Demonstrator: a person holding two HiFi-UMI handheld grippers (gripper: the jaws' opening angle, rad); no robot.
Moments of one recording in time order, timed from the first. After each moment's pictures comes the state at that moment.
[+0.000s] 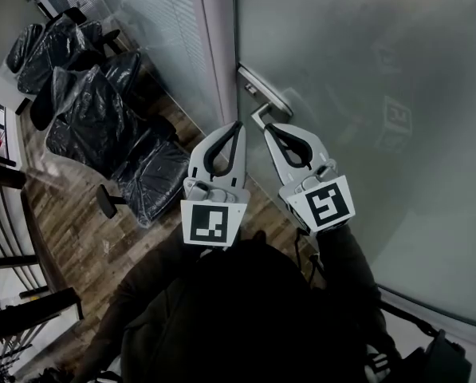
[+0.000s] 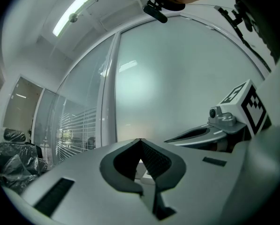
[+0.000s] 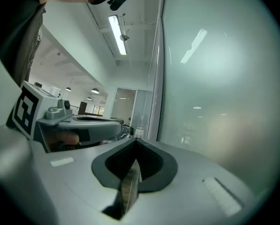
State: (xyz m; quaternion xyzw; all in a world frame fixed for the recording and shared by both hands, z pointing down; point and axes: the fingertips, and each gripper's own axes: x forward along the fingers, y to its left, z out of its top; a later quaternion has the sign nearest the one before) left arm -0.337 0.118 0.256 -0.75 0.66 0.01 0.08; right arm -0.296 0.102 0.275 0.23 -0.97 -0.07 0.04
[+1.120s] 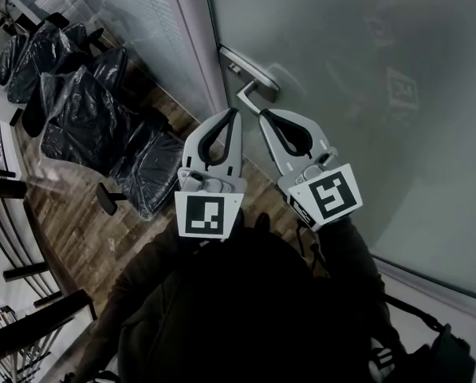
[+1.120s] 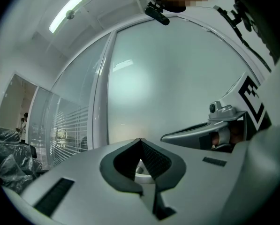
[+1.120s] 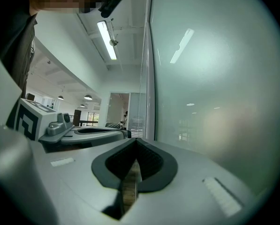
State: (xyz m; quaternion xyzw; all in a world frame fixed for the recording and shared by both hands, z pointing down) left arm -0.314 0.121 0.263 -0.77 0.64 -0.01 0.07; right arm -0.273 0.113 0.266 0.25 -0.97 -0.02 0.01
